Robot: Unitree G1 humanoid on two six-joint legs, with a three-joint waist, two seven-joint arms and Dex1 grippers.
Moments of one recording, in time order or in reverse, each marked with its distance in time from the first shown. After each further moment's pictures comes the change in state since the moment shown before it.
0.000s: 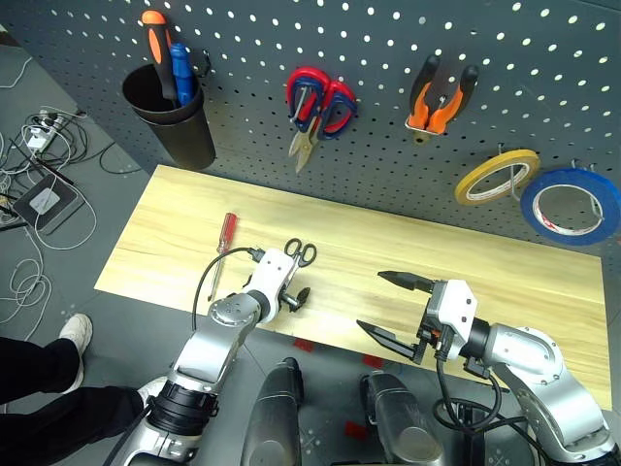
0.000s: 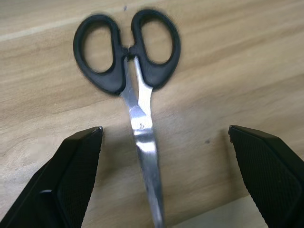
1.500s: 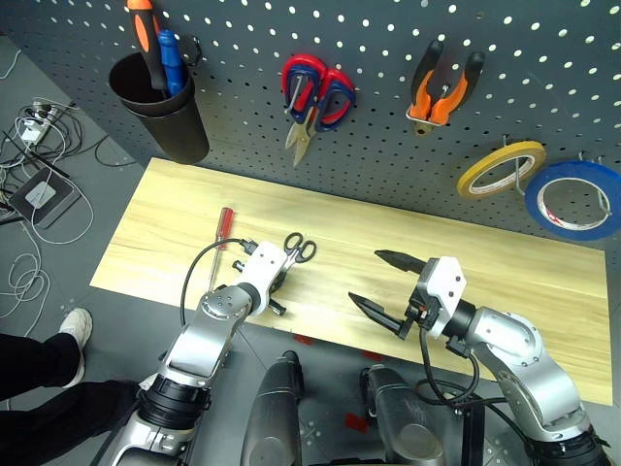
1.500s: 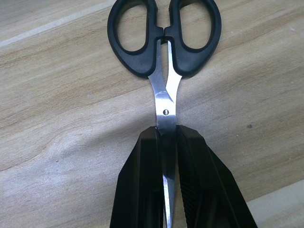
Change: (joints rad) left arm -0.030 0.036 0.014 -0.006 0.056 0.009 -0.016; right arm -0.112 0.077 0.016 0.071 -0.001 0.044 -0.102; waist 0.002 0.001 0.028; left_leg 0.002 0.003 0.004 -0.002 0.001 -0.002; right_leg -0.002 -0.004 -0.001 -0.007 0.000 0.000
